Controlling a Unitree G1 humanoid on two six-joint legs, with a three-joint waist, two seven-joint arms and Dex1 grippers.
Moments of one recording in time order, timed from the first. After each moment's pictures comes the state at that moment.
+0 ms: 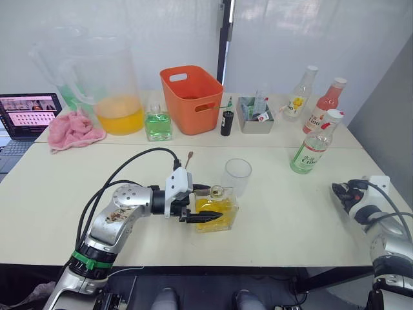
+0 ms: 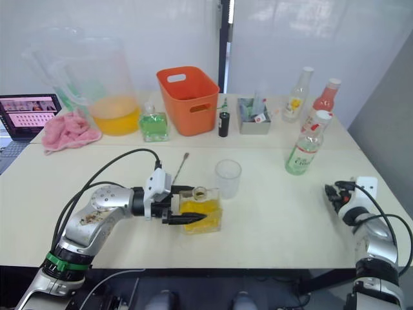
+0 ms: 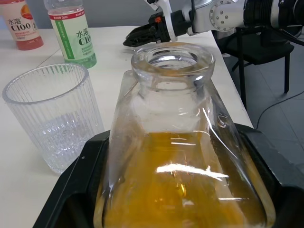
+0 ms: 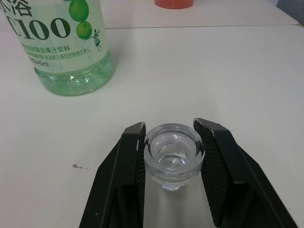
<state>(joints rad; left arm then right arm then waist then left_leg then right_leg) -0.44 0.52 -0.18 -0.18 -0.38 0.37 -1.12 -0.42 -0.64 -0.41 0.75 0.33 0.02 0.54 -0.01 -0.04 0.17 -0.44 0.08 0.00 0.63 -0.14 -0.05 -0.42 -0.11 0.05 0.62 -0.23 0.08</state>
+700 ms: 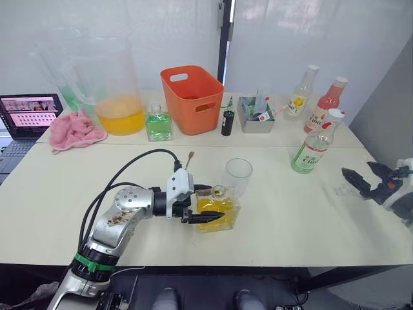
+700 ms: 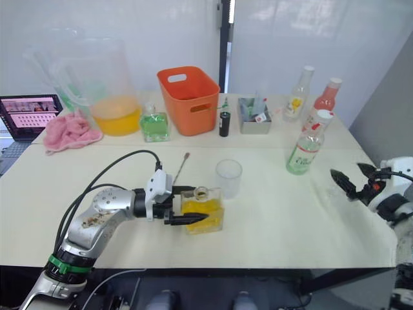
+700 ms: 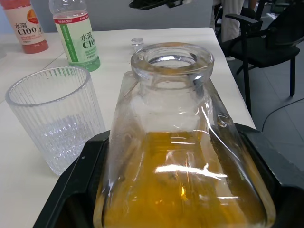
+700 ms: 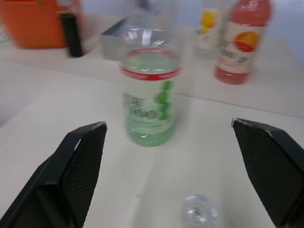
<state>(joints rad) -0.42 0.50 -0.18 -0.19 -0.37 0.35 -1.09 -0.24 -0.87 -0.47 0.29 0.54 0.28 0.91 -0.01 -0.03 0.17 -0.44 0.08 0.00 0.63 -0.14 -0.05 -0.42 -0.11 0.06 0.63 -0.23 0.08</state>
